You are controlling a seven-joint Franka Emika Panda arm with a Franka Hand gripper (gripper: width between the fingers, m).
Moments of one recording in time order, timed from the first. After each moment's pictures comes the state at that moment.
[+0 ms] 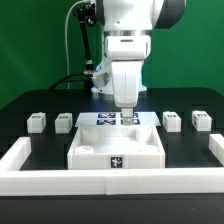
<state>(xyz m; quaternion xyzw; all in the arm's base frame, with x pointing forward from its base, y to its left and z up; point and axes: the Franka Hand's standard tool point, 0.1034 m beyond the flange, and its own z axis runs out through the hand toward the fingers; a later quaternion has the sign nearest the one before) 0.462 -0.007 0.046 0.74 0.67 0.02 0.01</state>
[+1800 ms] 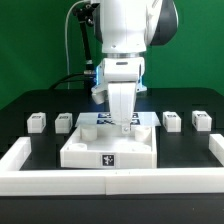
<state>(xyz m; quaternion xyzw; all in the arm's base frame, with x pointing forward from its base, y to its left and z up) 0.432 -0.009 0.013 0.75 0.66 0.01 0.00</state>
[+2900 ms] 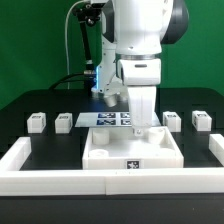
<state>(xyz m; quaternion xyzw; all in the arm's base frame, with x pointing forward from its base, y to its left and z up) 0.456 0.023 0.014 0.71 0.70 -0.01 -0.01</state>
